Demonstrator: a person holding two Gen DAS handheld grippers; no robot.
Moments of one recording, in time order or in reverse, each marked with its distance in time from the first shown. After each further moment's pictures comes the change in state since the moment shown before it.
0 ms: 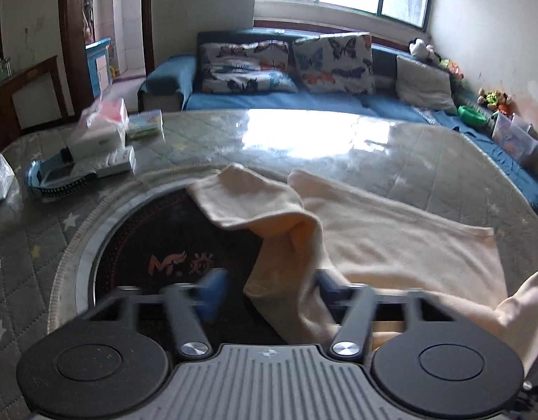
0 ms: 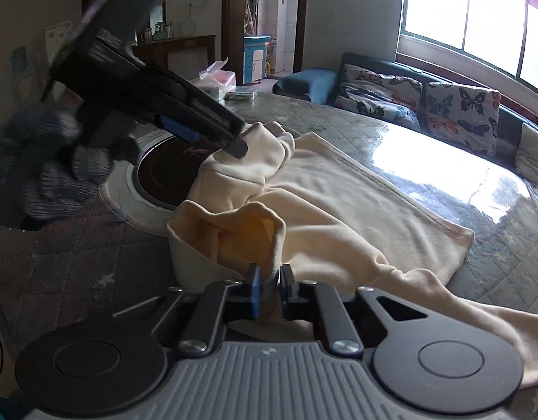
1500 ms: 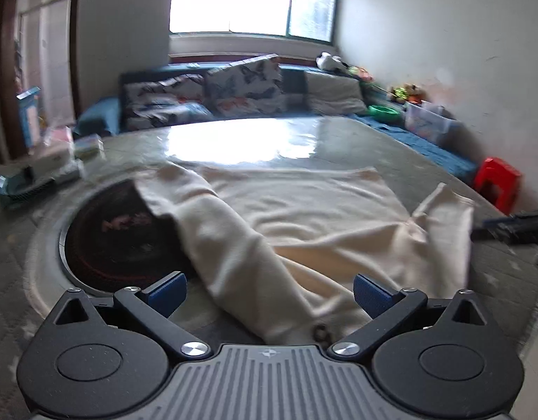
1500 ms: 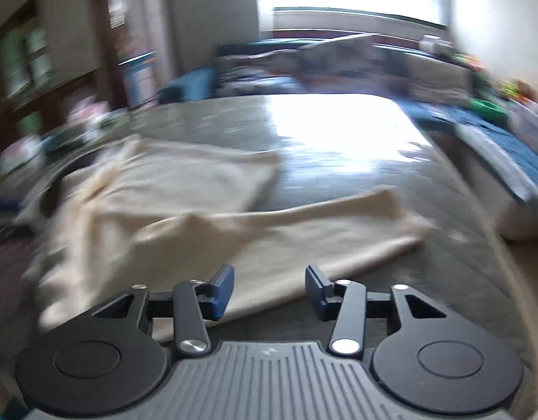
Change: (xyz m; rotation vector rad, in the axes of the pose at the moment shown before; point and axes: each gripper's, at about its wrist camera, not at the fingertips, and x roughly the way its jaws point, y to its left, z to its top) left arm -0.079 -0.021 -0.096 0.190 -0.130 -0.249; right arm -0.081 -0.135 -0.072 0.398 -0.002 -0.282
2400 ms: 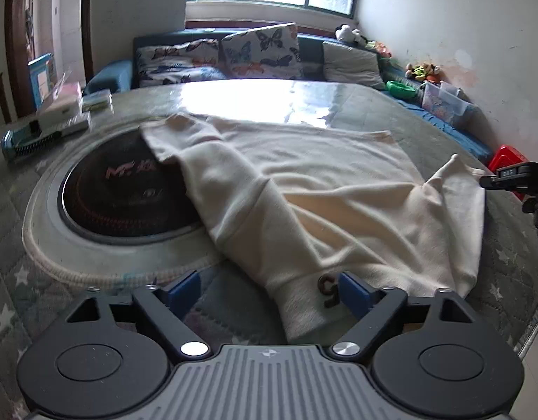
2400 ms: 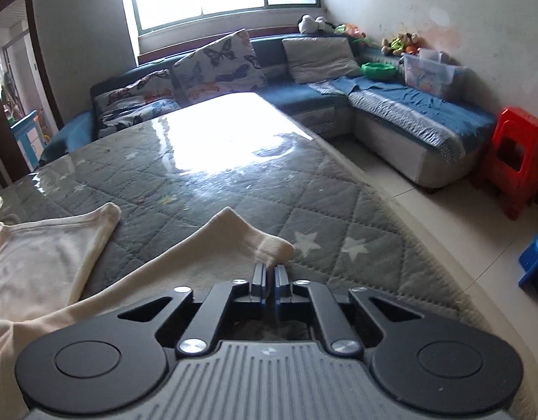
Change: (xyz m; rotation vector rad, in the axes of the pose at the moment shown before) left arm 0.013 0.003 -0.024 -0.055 0.100 0.052; right arm 0.062 -0.081 0.014 0.272 -0.030 -0.255
